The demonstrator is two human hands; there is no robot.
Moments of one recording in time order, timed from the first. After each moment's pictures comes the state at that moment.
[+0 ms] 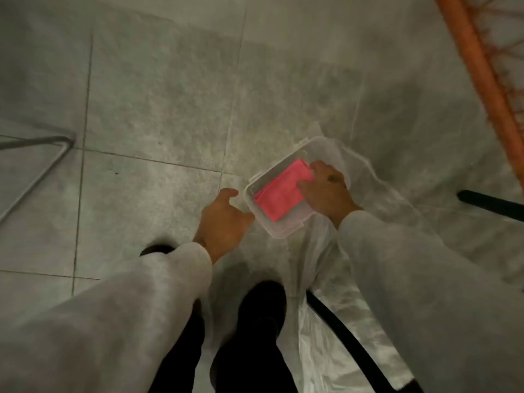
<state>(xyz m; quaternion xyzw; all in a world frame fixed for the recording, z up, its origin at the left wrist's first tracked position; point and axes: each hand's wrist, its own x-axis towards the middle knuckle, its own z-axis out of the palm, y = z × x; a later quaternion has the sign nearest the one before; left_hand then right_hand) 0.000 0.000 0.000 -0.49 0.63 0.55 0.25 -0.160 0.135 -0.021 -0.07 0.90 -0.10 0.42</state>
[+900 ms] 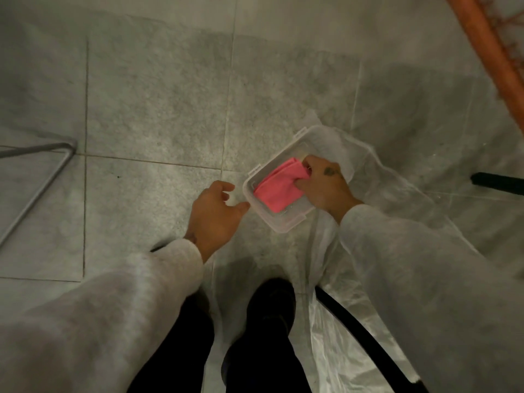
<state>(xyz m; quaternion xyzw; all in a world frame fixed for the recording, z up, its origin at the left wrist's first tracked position) 0.006 -0.004 -0.003 -0.48 0.71 0.47 0.22 -0.149 0.147 -0.038 -0.11 0.89 -0.16 0.40</state>
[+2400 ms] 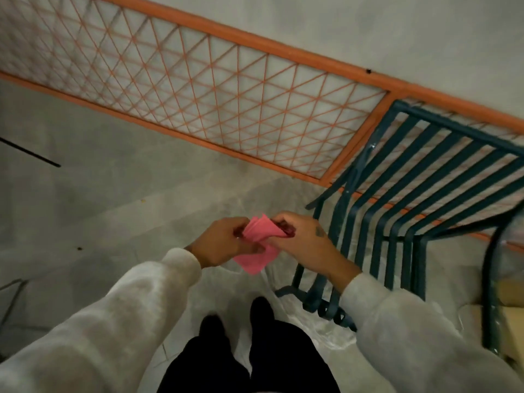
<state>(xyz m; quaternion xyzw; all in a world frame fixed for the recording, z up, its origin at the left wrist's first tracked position) -0.042 0.057 0.621 0.06 0.81 0.50 0.29 -0.033 0.260 0.644 -0.06 0.85 -0.48 0.20</state>
